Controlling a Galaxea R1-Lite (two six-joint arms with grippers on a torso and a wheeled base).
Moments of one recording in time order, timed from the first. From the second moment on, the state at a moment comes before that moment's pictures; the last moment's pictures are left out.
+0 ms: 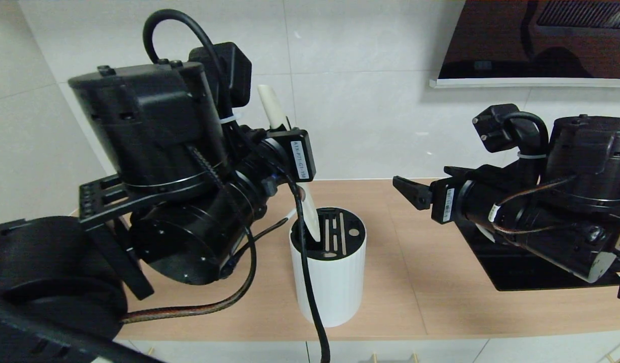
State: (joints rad) left arm -0.85 1.66 -1.03 -0.69 0.67 -0.13; right arm 0.68 1.57 -0.84 -0.65 -0.26 0.06
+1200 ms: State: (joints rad) left arm -0.85 1.80 -1.00 -0.74 0.68 -0.14; right arm 0.68 1.57 -0.85 -0.65 -0.26 0.06
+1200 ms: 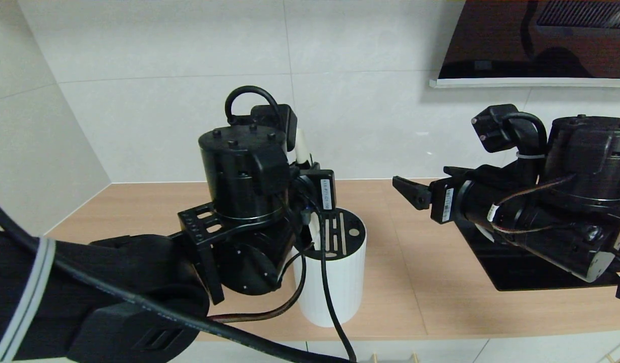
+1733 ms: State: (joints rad) left arm -0.85 1.89 -0.97 -0.78 0.68 -0.16; right arm 0.68 1.57 -0.85 -0.64 -0.26 0.06
